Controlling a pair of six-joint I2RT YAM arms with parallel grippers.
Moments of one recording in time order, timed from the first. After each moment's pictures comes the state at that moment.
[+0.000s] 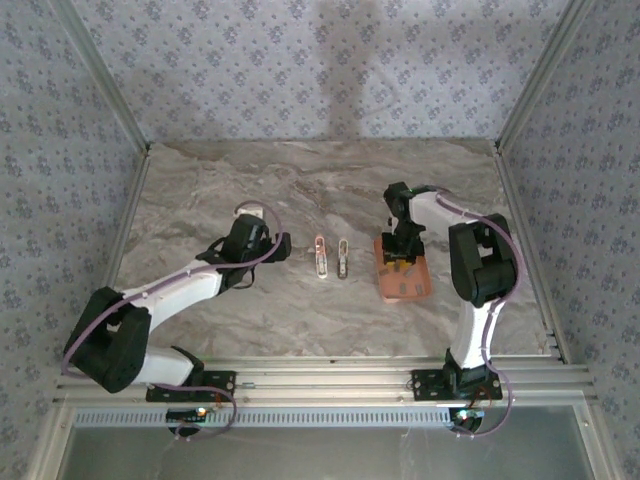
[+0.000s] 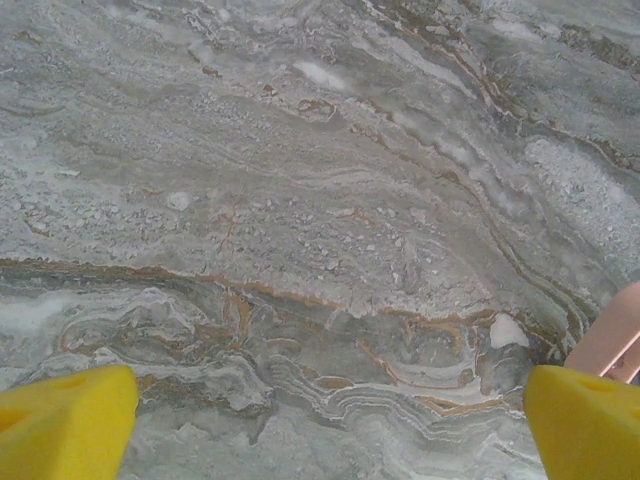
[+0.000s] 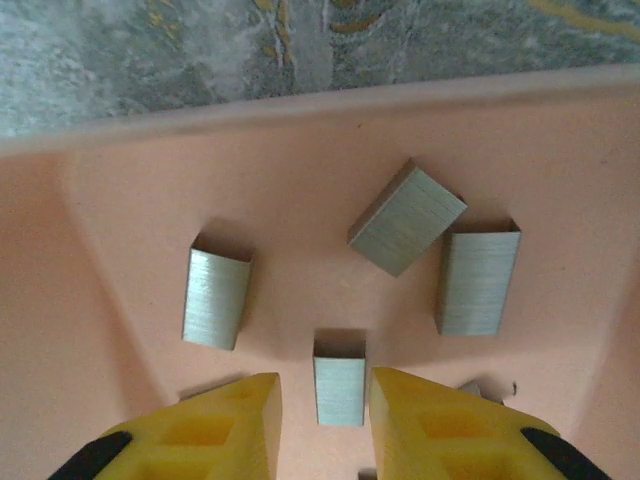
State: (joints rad) left arm -0.57 1.36 0.71 -0.07 -0.22 -0.47; right arm 0.30 1.92 1.31 -1.01 -0.08 0.31
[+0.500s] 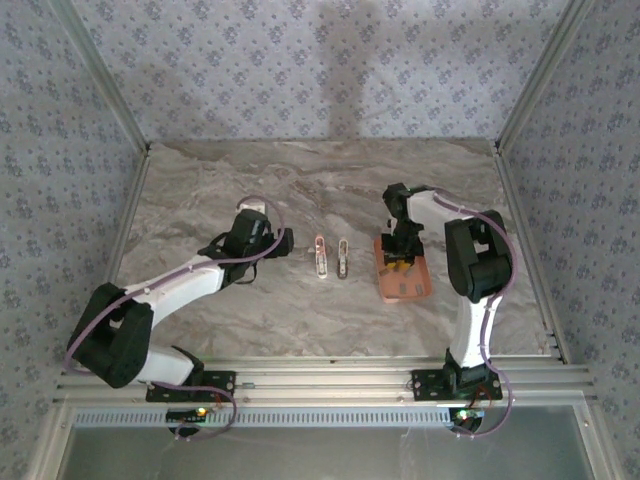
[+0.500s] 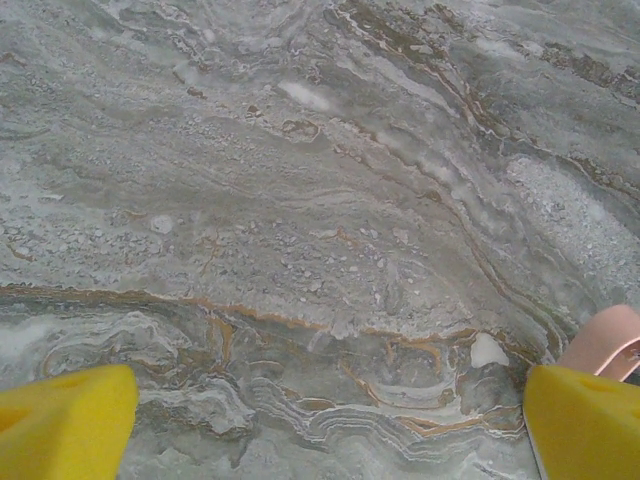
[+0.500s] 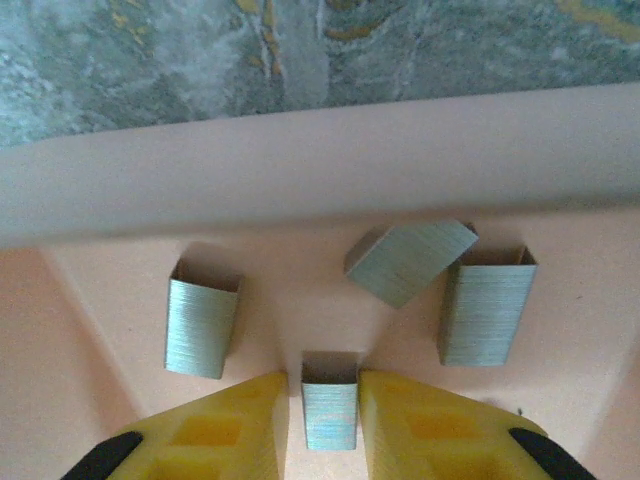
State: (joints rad) left arm -0.57 1.38 0.75 -0.08 -0.21 -0.48; right arm 0.30 1.96 1.33 -1.02 -0.08 0.30
